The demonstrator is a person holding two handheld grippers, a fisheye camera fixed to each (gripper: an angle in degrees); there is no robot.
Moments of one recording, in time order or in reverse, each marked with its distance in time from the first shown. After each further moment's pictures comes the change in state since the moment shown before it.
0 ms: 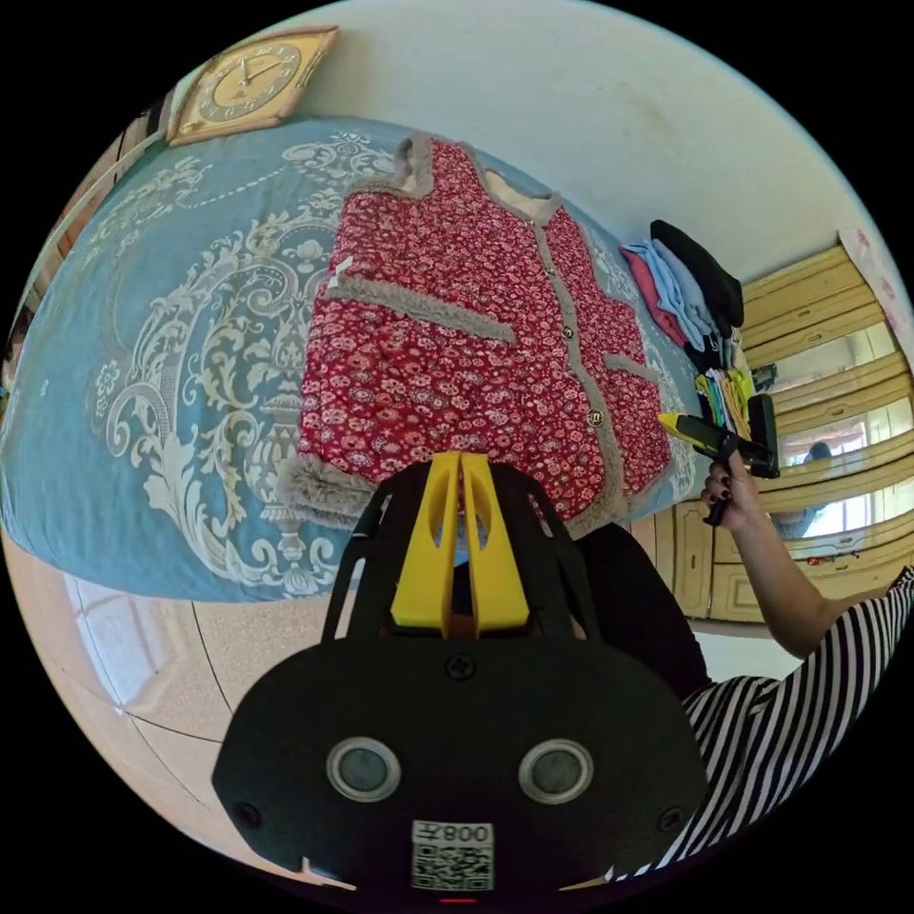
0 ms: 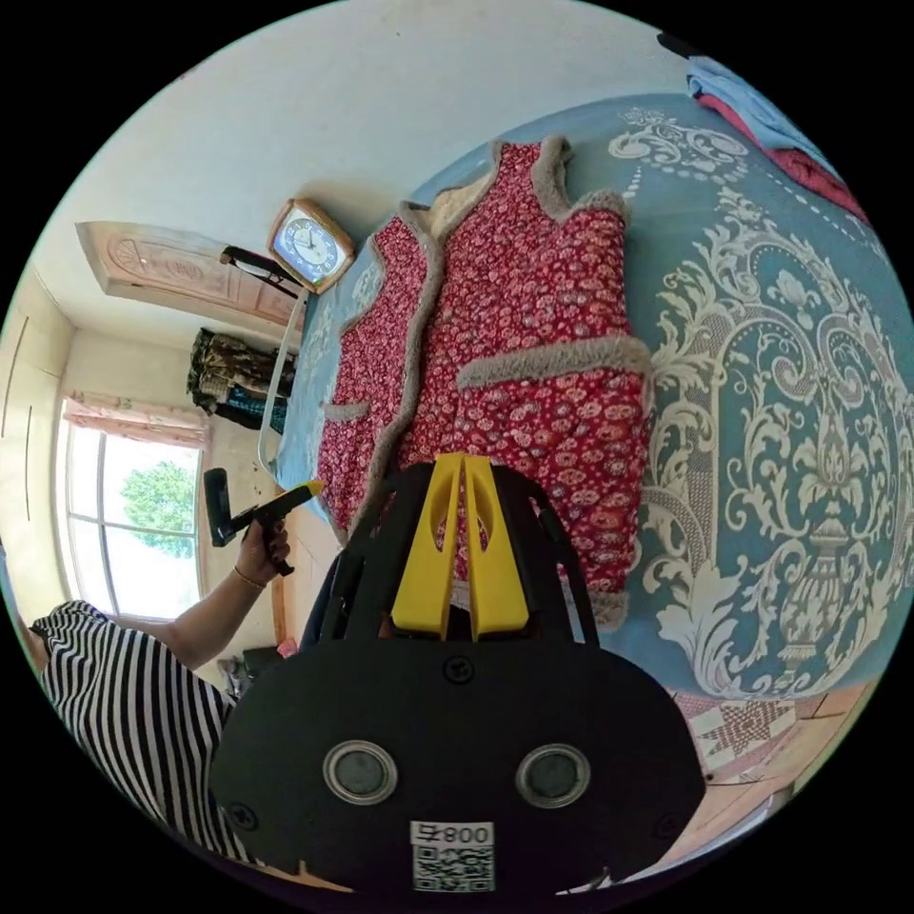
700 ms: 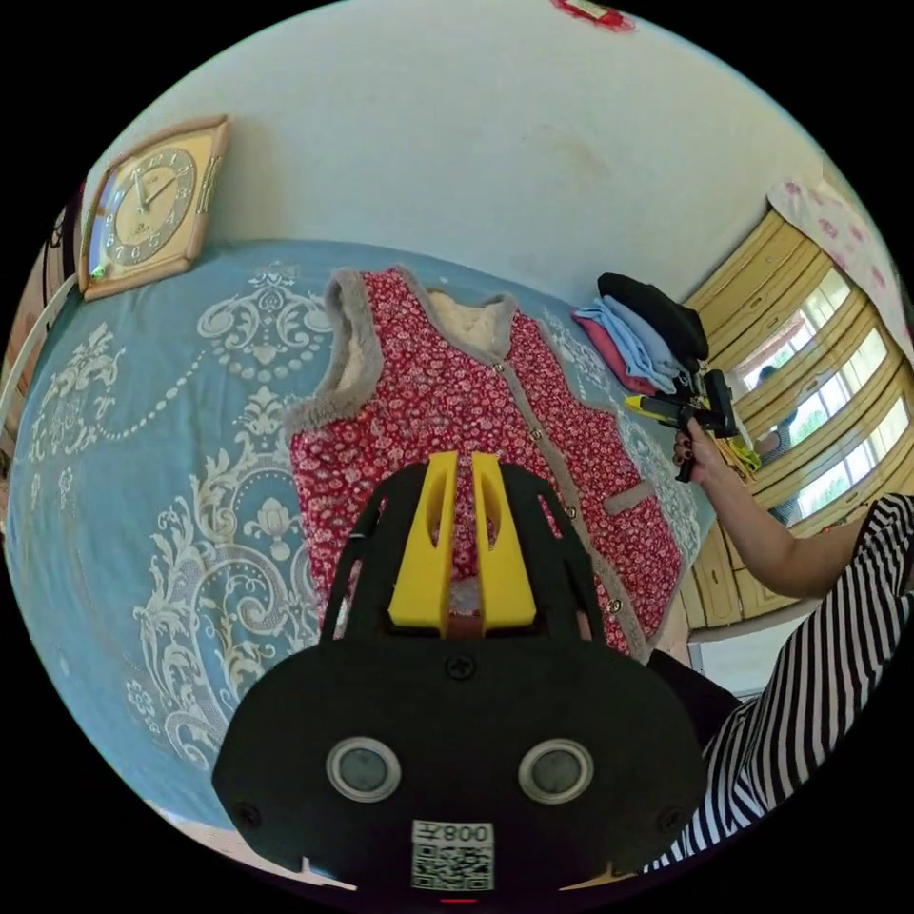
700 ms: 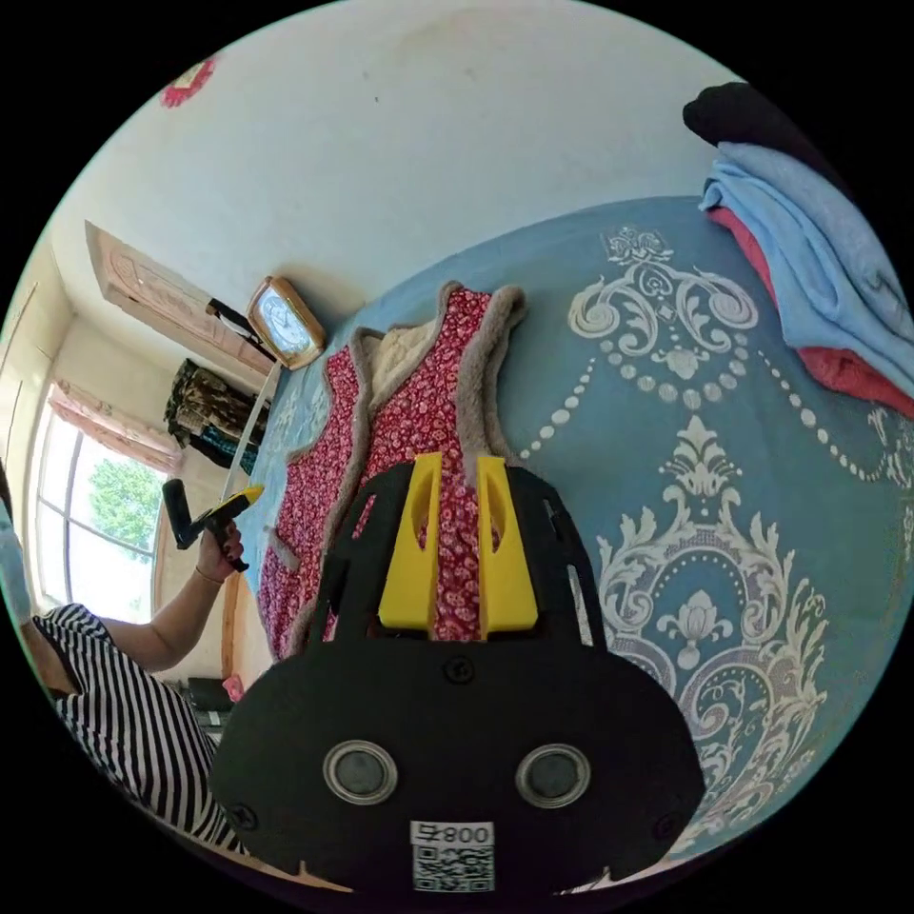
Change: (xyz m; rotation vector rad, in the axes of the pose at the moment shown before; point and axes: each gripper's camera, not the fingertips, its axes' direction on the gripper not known) left arm -0.018 -0.171 -0.055 0.229 0.041 0.233; right arm 0.082 -0.148 -0.063 0.165 0.080 -0.113
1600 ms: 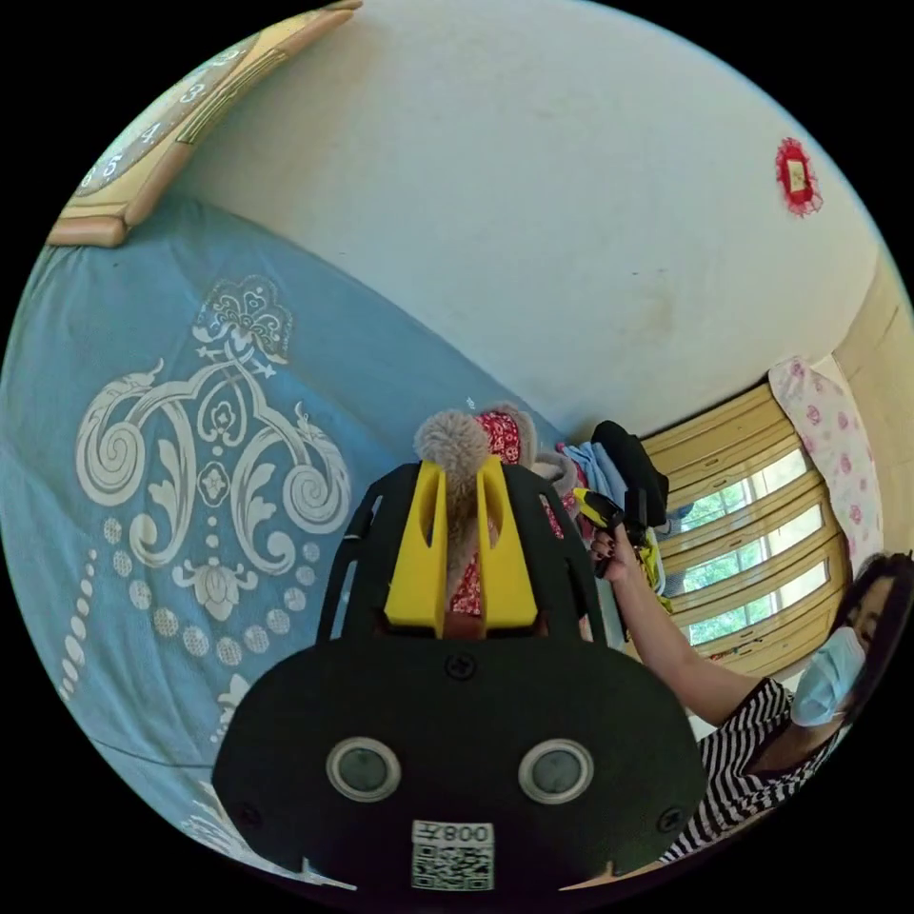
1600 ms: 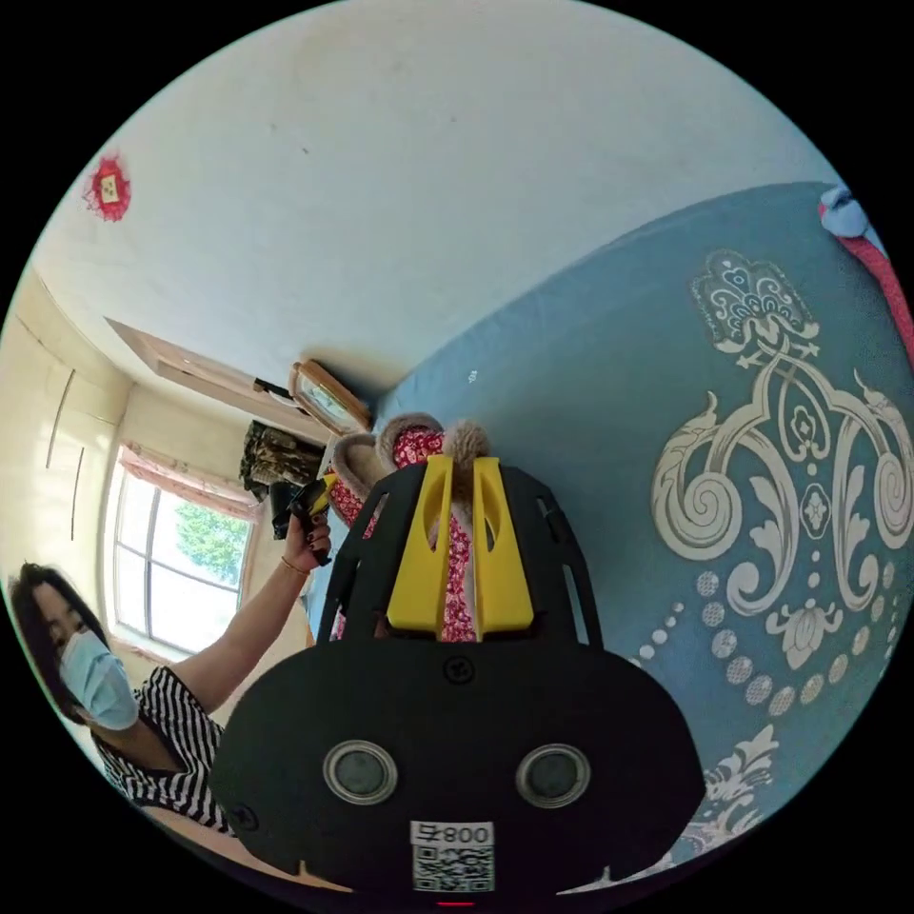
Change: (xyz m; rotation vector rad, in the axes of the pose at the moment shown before) left arm -0.172 -0.145 0.021 0.114 0.341 -0.268; right arm 0.084 -0.103 0.011 0.049 -0.291 0.062
